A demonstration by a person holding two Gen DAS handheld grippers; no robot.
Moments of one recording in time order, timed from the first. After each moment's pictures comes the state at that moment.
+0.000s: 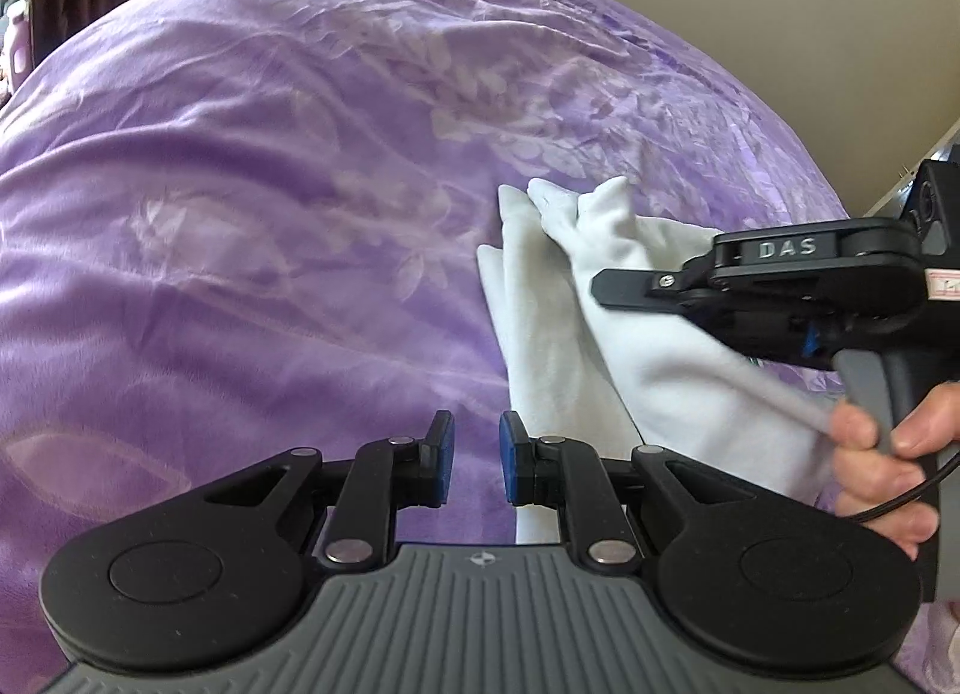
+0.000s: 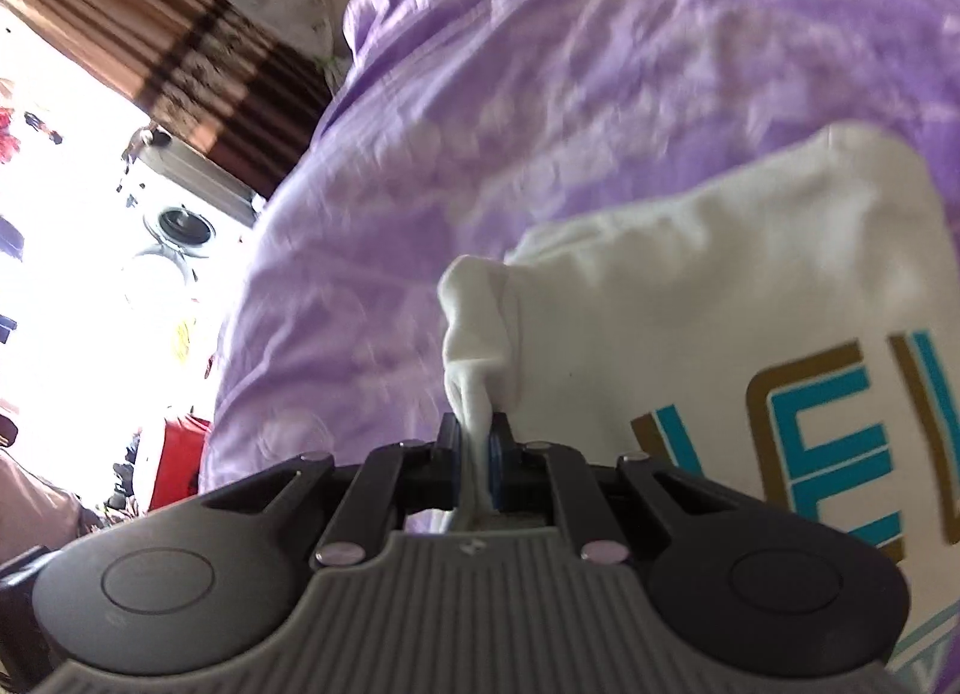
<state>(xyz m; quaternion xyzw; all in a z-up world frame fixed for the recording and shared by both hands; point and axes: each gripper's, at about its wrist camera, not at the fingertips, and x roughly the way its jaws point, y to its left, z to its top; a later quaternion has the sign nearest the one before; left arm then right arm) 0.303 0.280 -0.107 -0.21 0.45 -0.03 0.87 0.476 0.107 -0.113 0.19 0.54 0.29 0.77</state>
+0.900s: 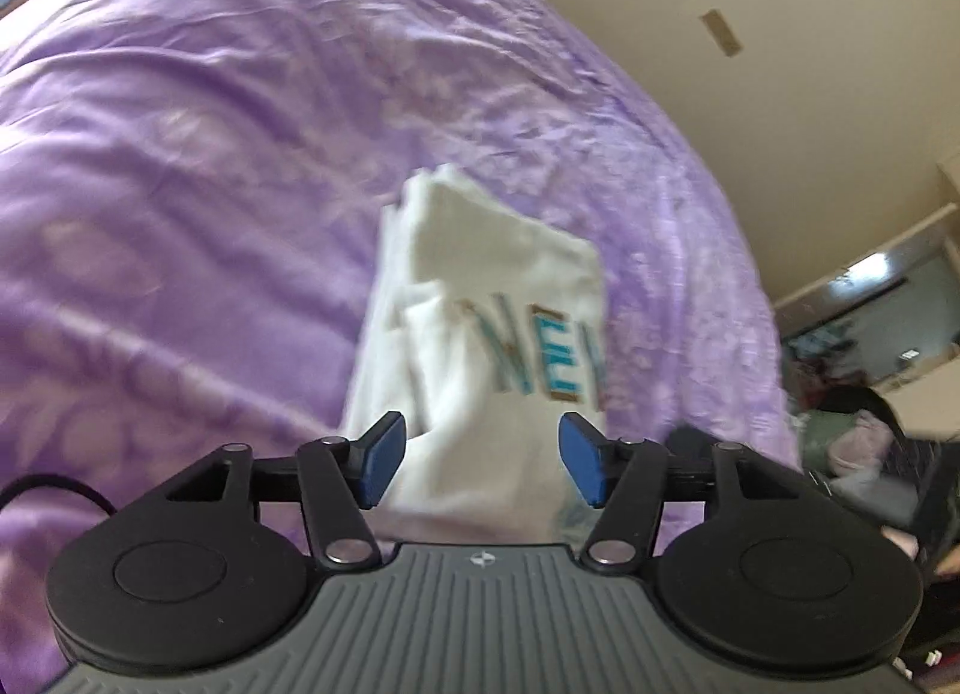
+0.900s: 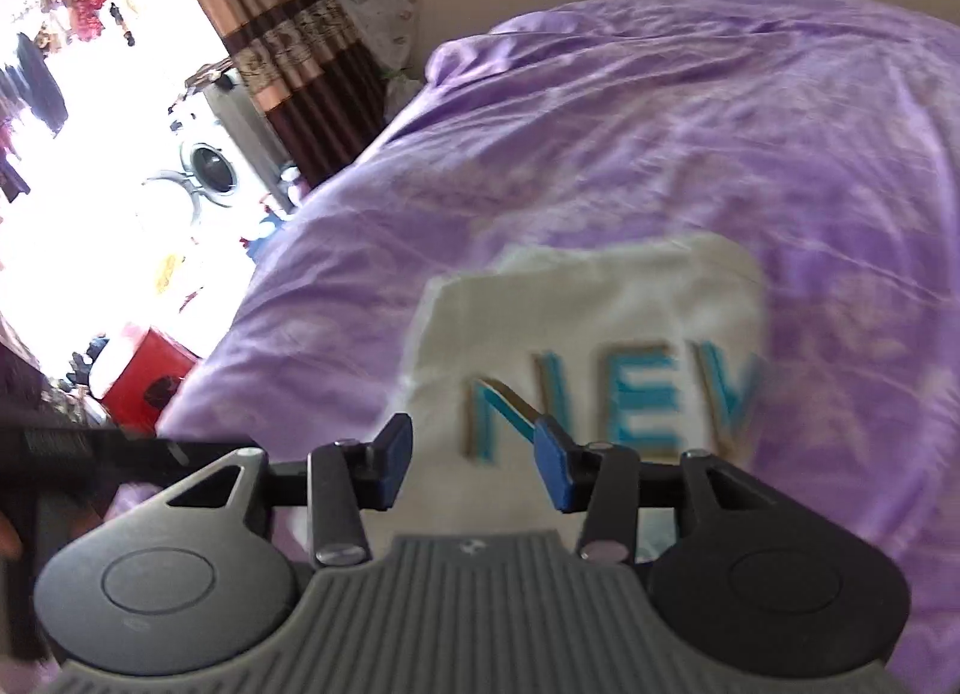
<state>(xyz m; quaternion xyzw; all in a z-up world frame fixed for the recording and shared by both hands) 0.228 0.267 -0.059 -0.34 0.43 -0.05 0.84 0.363 -0.001 -0.033 0.05 0.44 0.33 0.83</state>
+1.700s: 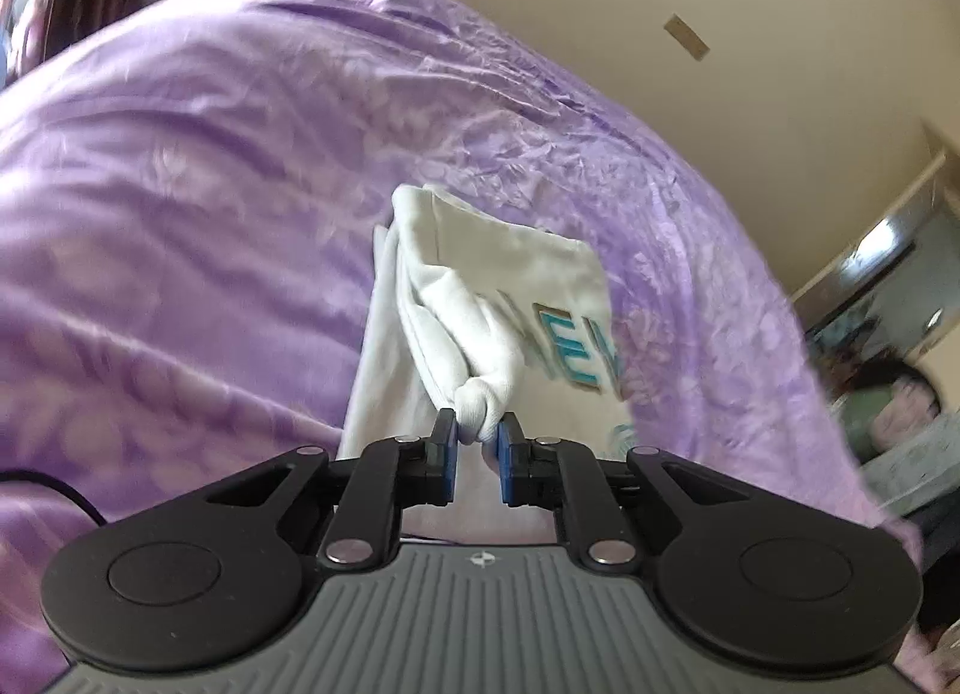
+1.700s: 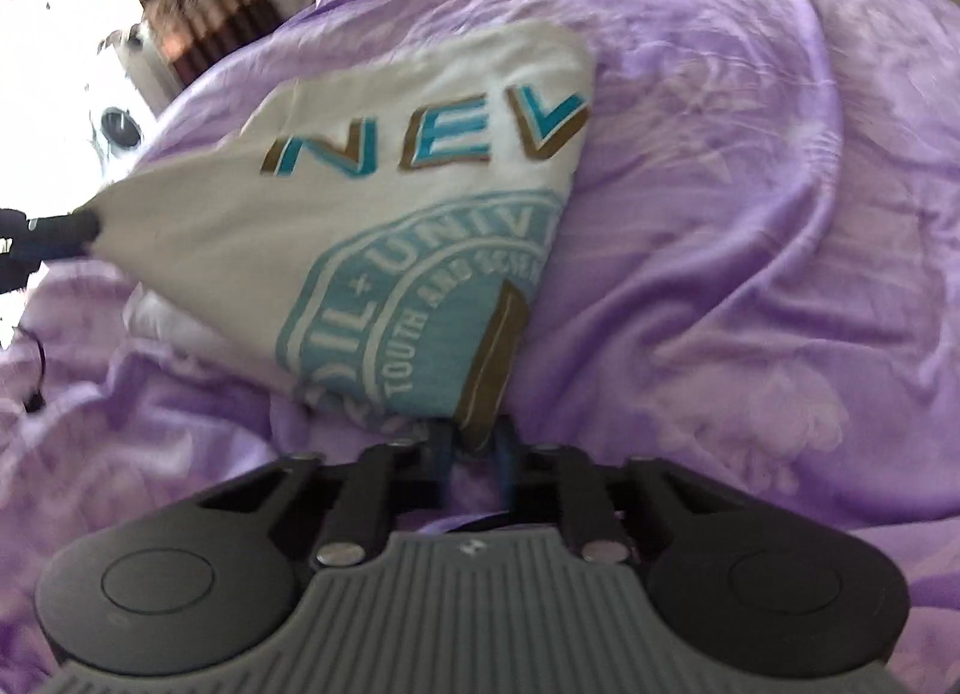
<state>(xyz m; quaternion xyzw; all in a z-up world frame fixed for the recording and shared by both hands) 0.203 0.231 -0.067 -0.25 0.38 -0.04 0.89 0.288 -0.080 -0.153 0.03 0.47 0.25 0.85</state>
